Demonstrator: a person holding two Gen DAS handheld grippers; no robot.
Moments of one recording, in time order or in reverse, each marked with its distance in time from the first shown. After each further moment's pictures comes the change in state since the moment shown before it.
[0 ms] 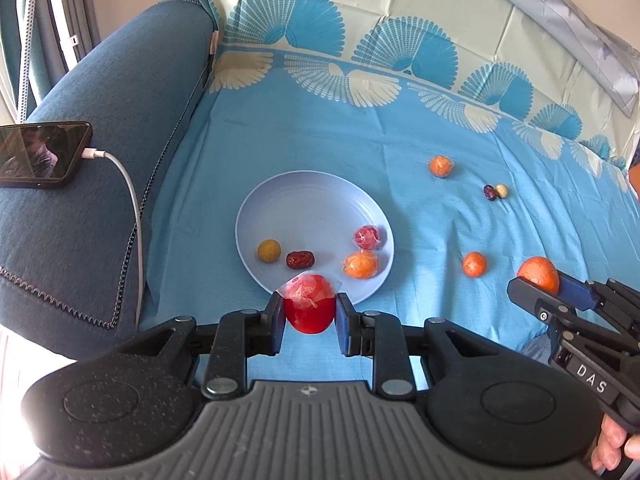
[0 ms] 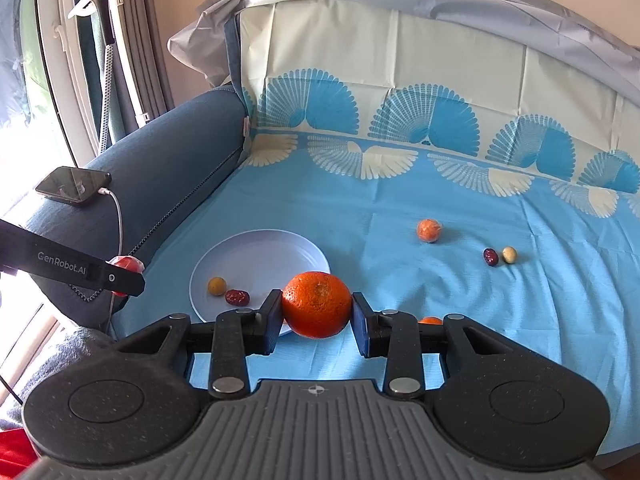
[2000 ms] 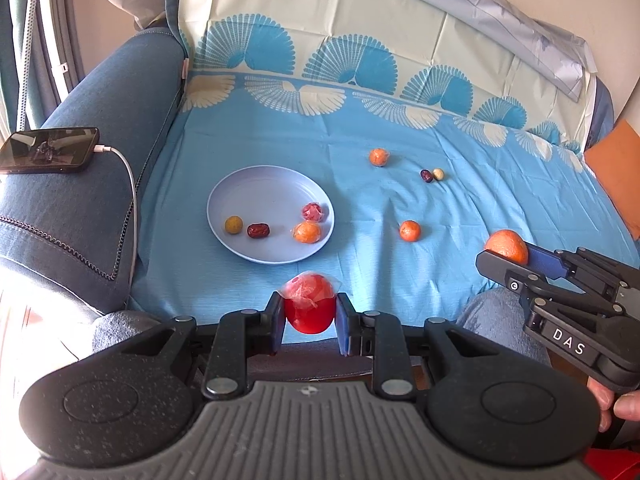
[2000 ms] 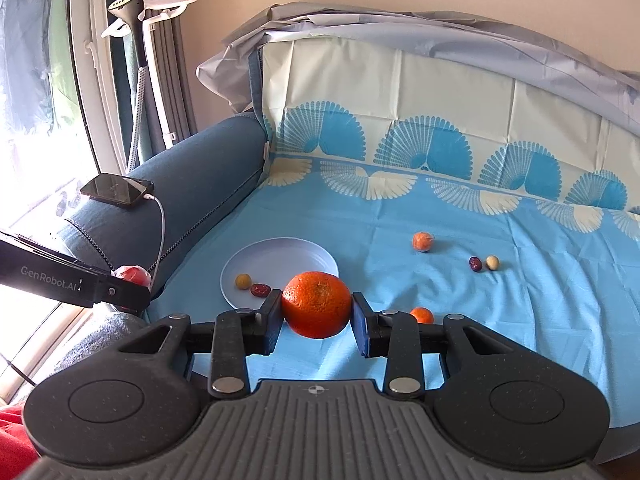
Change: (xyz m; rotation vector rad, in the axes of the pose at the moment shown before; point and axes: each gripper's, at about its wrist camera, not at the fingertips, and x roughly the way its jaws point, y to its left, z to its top) left arm -0.099 -0.025 -0.074 0.080 -0.079 -0.084; right arm -0.102 0.005 -0.032 -0.030 -0.086 0.023
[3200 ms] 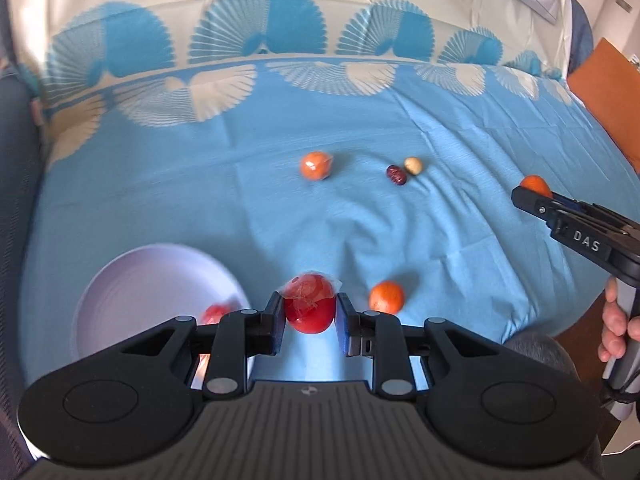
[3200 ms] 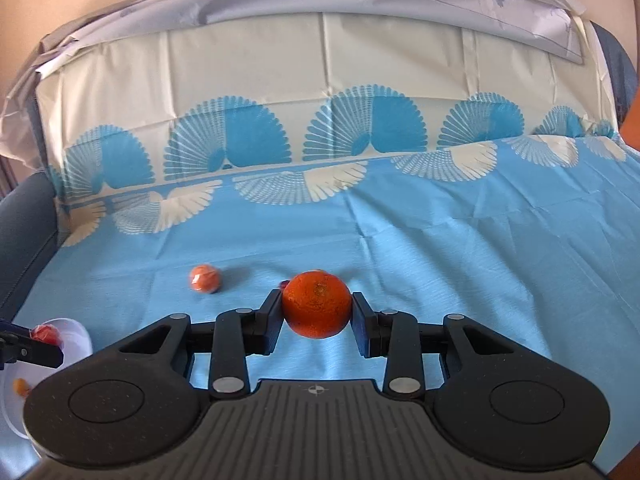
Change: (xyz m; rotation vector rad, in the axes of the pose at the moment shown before) left arm 0.206 -0.096 0.124 0.235 0.117 -0.063; right arm 0.144 -0.220 0.004 0.290 -0.028 -0.270
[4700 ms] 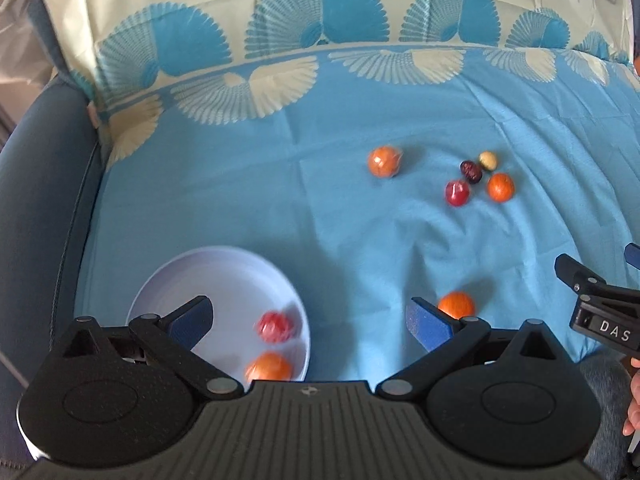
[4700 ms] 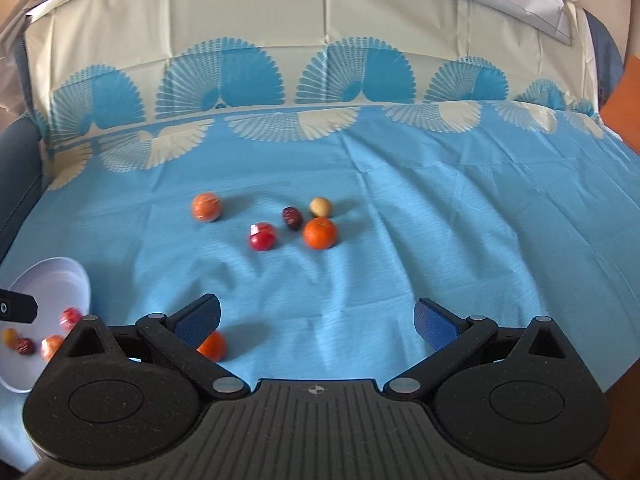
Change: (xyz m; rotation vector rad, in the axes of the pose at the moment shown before) left arm 0.046 -0.016 0.028 0.015 0.030 0.235; right arm 0.031 0.020 -0.030 -0.008 0.131 -0.186
